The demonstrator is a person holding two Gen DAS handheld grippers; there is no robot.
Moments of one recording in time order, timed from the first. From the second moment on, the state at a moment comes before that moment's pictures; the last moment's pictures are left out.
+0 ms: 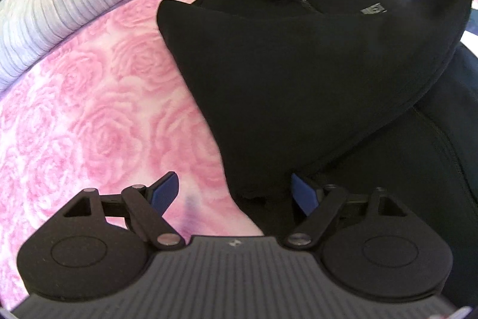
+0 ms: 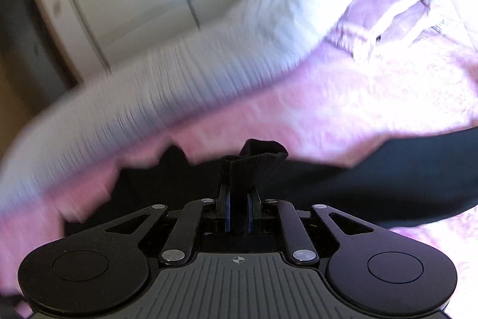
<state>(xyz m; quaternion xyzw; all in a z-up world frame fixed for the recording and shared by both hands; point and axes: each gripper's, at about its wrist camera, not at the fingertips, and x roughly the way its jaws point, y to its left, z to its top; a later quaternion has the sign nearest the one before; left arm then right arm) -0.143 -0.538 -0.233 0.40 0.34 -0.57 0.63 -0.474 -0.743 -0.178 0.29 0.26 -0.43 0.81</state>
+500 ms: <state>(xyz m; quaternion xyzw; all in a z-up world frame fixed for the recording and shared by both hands) -0.135 -0.511 -0.227 0.41 0.34 -0.58 0.62 -0.503 -0.758 -0.246 0.39 0.32 -0.47 0.72</state>
